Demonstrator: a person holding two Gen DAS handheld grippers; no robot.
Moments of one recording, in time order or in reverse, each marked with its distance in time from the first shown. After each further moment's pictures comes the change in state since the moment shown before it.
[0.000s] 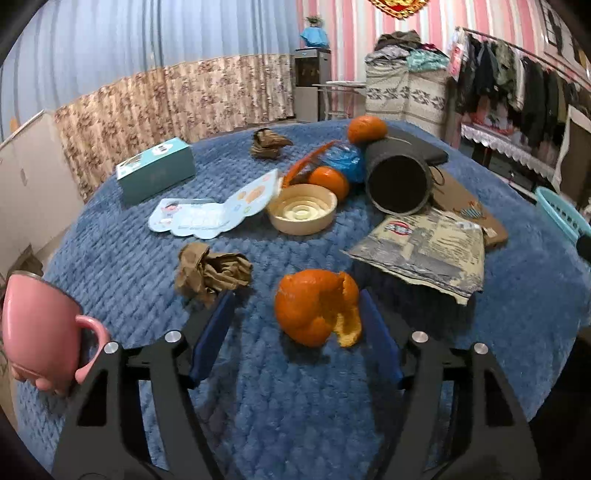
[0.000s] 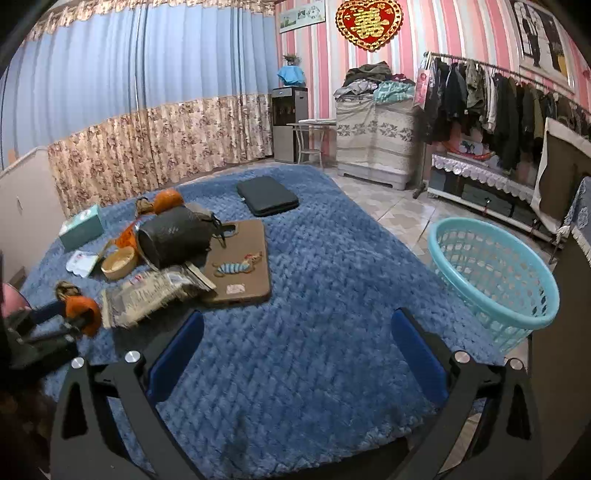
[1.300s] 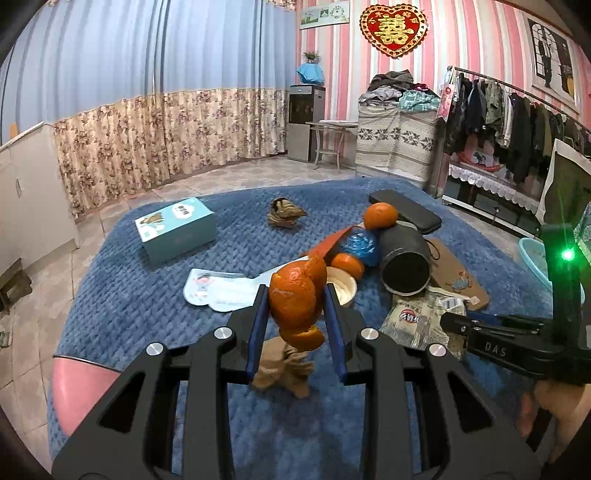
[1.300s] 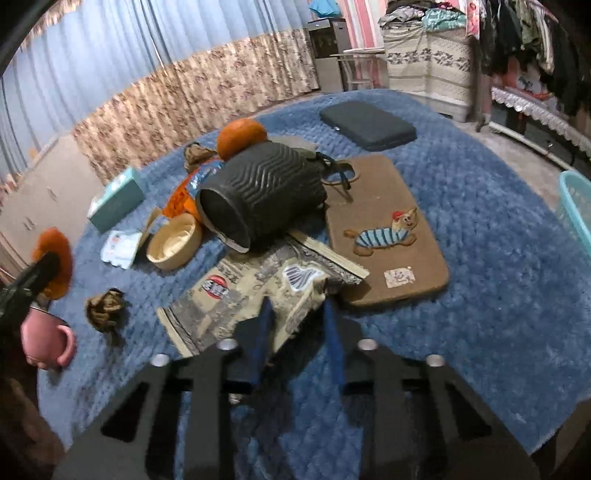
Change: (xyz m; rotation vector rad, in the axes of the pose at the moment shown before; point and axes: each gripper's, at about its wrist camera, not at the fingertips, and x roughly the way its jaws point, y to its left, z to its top) left arm -0.046 0.054 0.045 -0.047 -0.152 -0.064; right arm 0.099 0.096 0.005 0.061 0.286 0.230
